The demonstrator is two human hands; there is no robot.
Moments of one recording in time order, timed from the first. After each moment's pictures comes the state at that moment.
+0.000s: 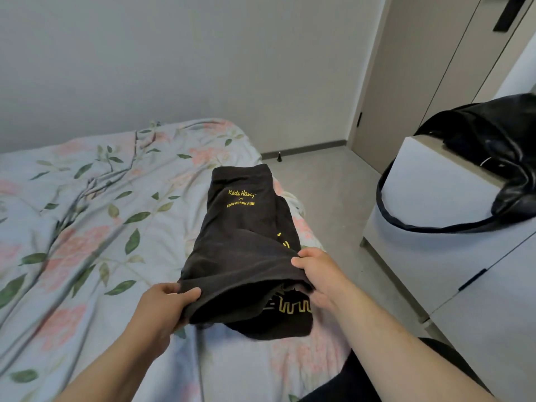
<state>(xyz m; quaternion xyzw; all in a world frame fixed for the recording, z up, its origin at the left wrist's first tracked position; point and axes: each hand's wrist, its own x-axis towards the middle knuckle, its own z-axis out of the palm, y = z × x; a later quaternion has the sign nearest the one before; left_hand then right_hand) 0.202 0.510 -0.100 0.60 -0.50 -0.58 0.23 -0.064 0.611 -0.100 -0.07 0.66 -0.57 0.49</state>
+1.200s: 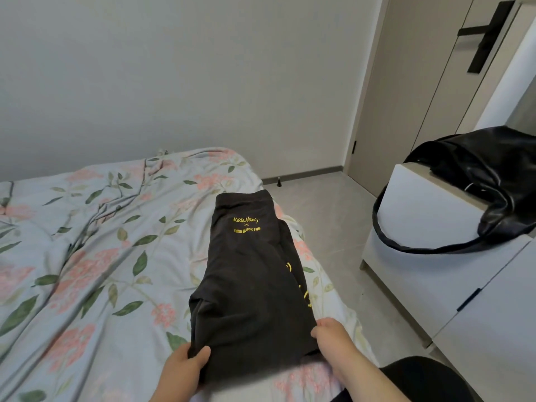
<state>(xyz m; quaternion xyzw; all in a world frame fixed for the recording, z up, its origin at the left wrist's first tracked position) 0.214 0.555 -0.151 0.62 -0.54 -0.55 0.15 -0.044 0.676 -0.146 -0.14 0.82 -0.37 0.42</state>
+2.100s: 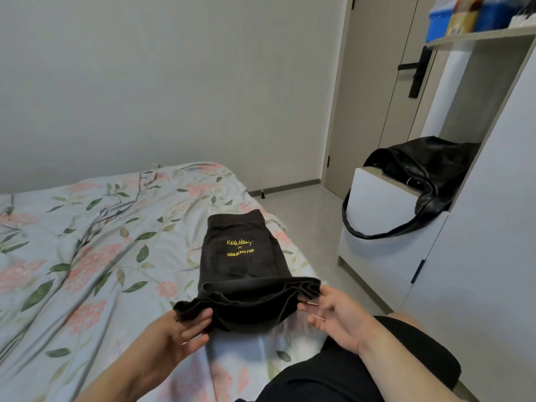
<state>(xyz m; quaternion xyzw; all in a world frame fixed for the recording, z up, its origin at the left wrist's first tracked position) 0.278 0.615 -0.081 0.39 -0.40 -0.80 0.22 -0.015 0.793 -0.078 -0.14 0.53 -0.64 0.54</state>
